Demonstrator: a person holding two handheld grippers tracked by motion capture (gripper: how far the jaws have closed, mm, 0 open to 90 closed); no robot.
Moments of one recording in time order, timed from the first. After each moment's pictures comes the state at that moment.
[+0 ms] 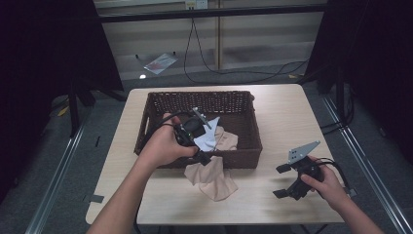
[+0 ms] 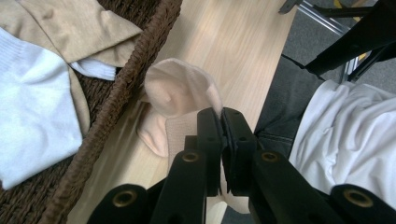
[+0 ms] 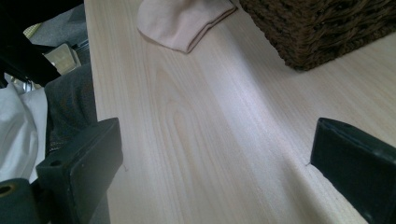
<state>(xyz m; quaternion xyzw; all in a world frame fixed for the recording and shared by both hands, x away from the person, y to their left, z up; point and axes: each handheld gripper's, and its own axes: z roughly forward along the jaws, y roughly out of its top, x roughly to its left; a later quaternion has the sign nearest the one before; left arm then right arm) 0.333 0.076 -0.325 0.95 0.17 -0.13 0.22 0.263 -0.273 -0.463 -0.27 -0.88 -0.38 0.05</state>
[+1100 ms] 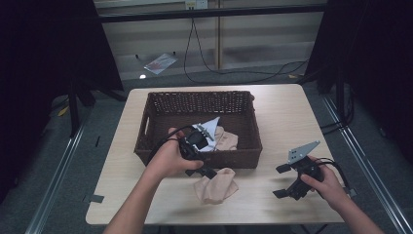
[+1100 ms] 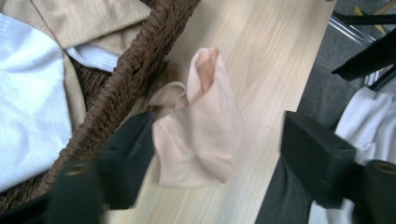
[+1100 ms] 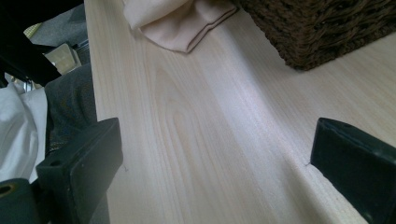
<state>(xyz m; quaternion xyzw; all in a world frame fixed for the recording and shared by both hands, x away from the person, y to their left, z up) 0.329 0.074 -0.374 0.95 0.20 -0.10 0.24 0.263 -0.273 -0.463 -0.26 -0.89 -0.38 0.04</state>
